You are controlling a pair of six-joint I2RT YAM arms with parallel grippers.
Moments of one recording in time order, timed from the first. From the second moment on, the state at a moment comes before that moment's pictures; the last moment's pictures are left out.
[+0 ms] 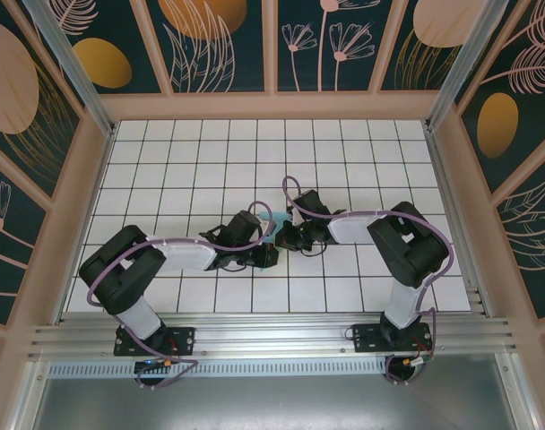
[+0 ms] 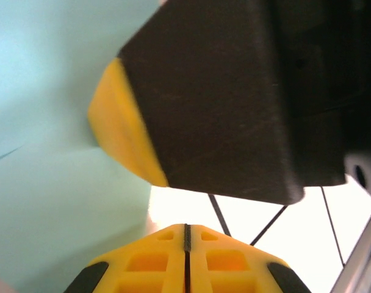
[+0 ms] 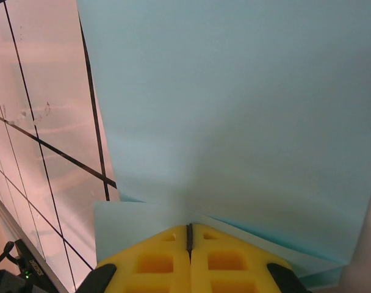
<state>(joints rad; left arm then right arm) -0.80 1.66 0.69 0.10 0.38 -0.61 0.66 1.81 0.85 -0.05 -0.50 0.79</state>
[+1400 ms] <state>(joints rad) -0.78 1.66 0.57 0.27 0.41 -0.66 0.66 1.82 0.86 -0.06 -0.50 0.78</state>
